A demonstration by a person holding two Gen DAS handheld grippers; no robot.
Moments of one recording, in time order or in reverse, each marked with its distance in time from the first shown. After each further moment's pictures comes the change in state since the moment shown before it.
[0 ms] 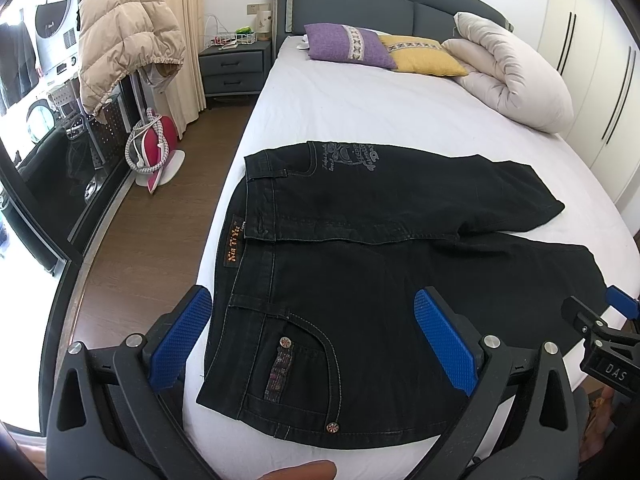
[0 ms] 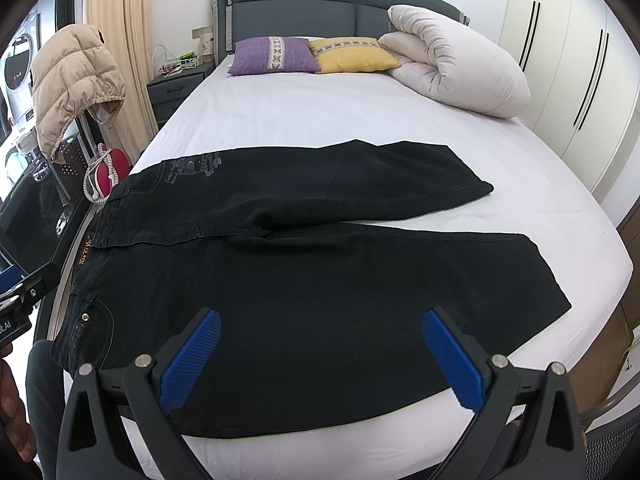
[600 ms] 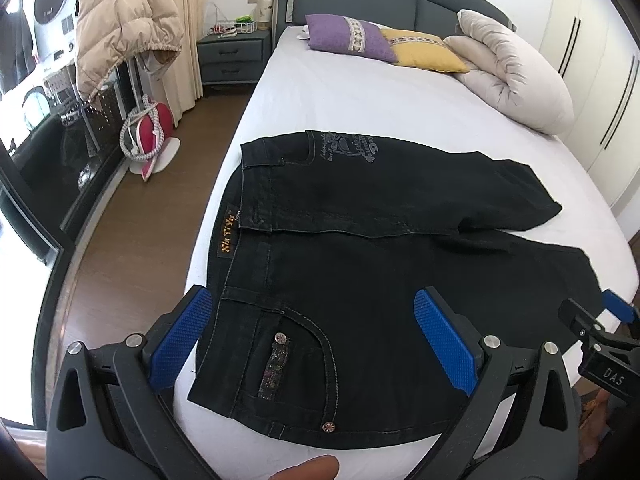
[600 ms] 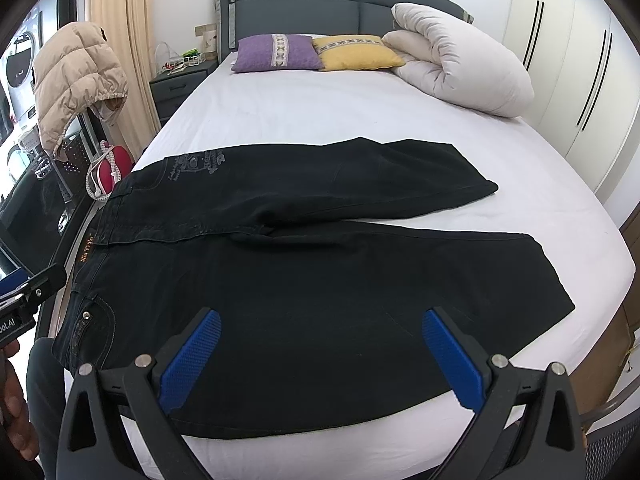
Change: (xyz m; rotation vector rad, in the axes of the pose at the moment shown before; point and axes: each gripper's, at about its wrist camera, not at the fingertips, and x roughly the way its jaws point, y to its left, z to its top) left arm 0.014 0.012 -0.002 -0.033 0.041 -0.043; right arm 0.004 0.002 0.001 -0.007 0.011 0.012
